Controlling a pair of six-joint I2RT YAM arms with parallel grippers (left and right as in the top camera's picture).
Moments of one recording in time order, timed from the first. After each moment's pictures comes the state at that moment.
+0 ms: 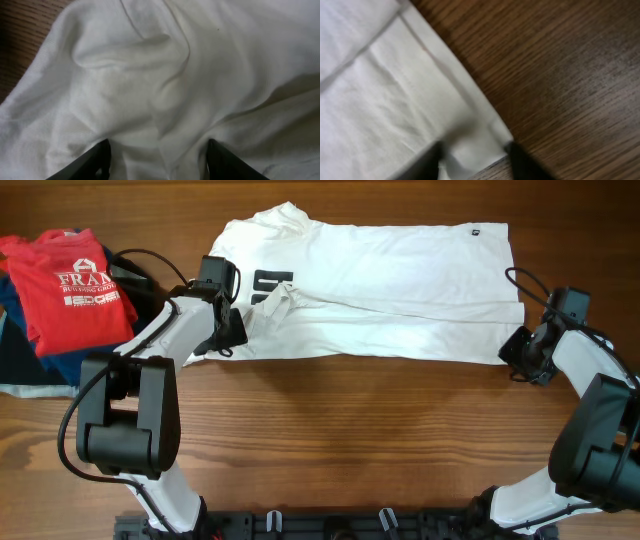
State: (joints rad) left arm -0.14 1.92 1.18 -0.67 -0.17 -0.41; right arm -0.36 1.76 0.96 -0.52 0.03 0.36
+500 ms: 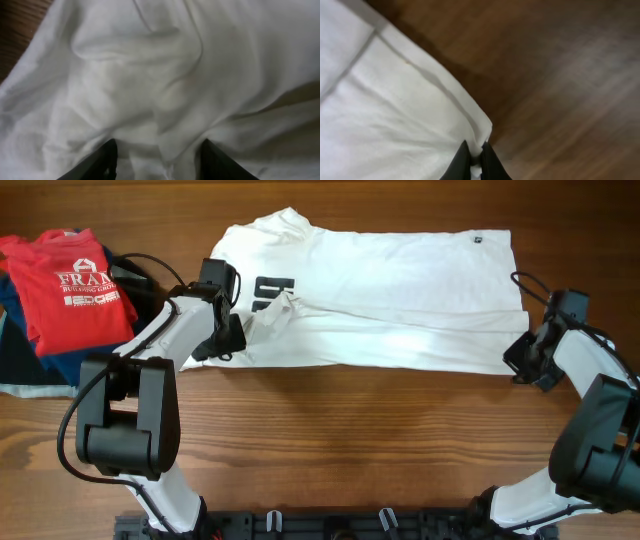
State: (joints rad) left arm -0.14 1.91 1.18 -0.75 -0.15 -0.42; right arm -0.37 1.76 0.96 -0.61 0.15 0.46
